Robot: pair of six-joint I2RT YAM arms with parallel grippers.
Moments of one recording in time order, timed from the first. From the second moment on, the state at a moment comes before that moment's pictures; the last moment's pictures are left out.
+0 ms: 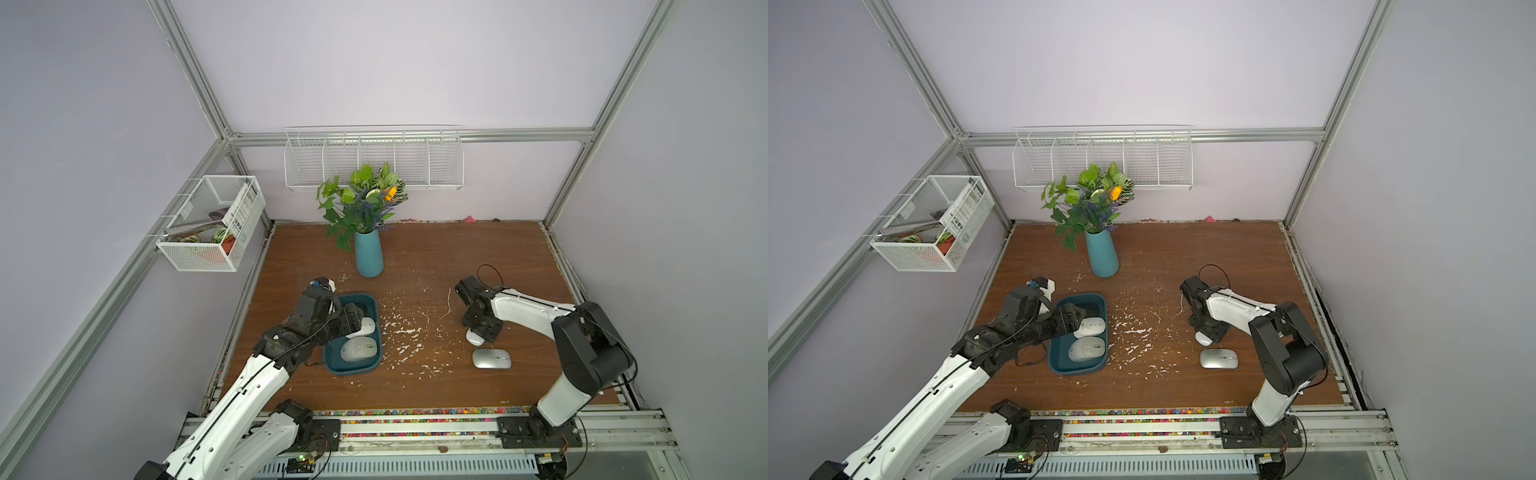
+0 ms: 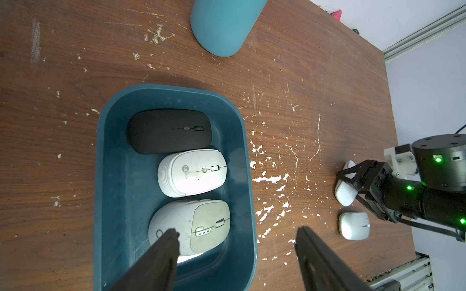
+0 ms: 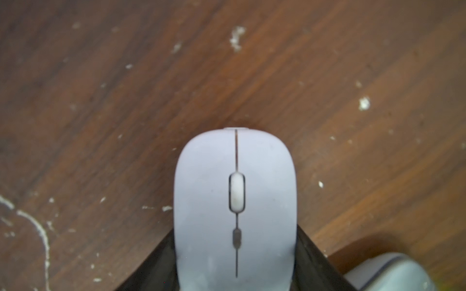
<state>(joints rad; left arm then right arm) -0.49 0.87 0.79 -0.69 0.08 -0.65 0.49 1.69 0.96 -0.75 0.21 1.12</state>
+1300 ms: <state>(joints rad) -0.49 0.80 0.62 -0.42 0.66 -0.69 0.99 1.25 0.71 -0.15 -0.14 0.08</state>
